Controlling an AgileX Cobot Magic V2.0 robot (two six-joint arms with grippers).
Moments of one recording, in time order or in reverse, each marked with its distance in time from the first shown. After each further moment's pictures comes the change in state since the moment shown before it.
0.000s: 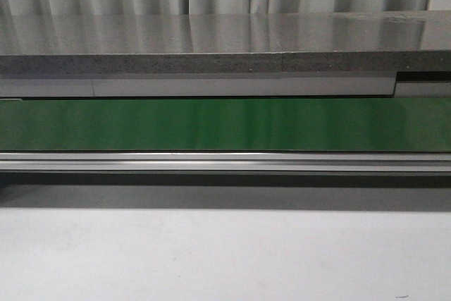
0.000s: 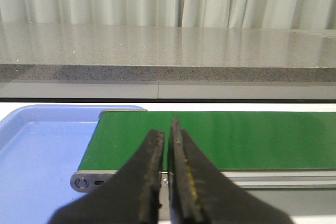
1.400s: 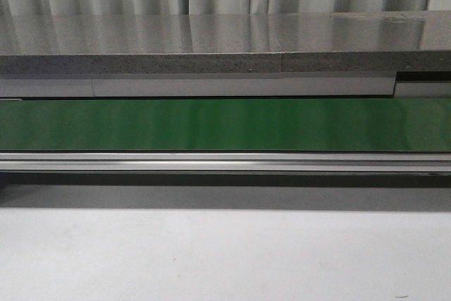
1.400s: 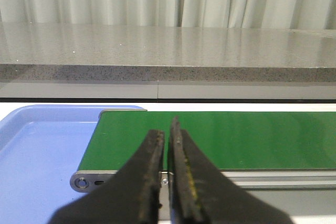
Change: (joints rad) left arm 0.000 0.000 0.000 0.000 0.000 0.000; right arm 0.157 -0.451 0.043 -0.112 0.172 0.276
